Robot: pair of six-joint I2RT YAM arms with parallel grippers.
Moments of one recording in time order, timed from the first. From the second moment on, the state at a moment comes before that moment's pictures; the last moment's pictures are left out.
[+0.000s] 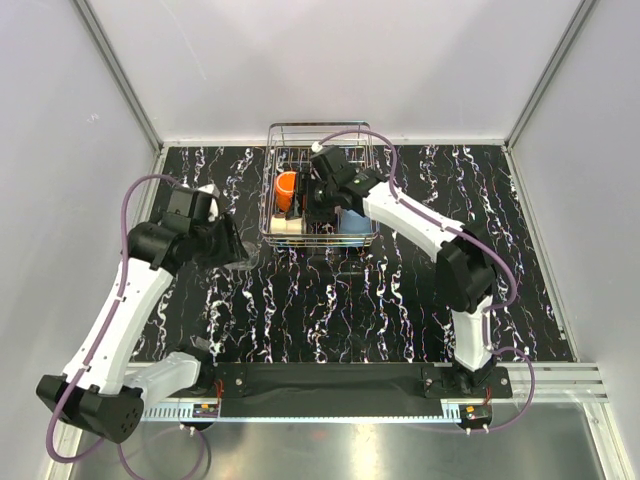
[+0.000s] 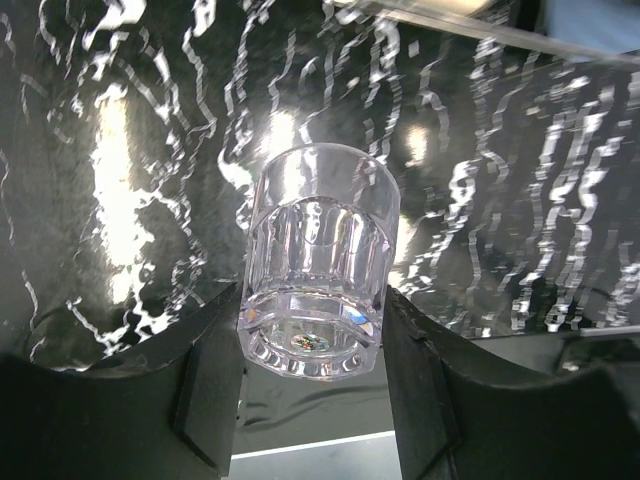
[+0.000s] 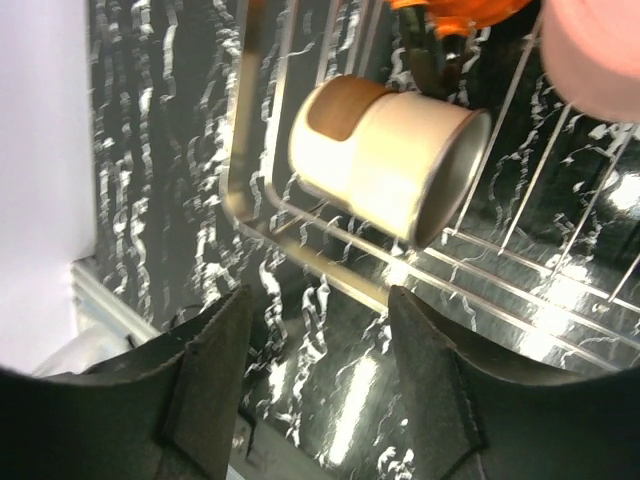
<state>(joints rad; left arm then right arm) -0.31 1.05 1.19 -1.13 0.04 -0.52 0.72 1.99 1.79 -0.57 -0.19 0.69</state>
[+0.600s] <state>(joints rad) -0.32 1.18 1.32 -1.04 0.16 -0.56 0.72 1.88 1.72 -0.64 0.04 0.69</state>
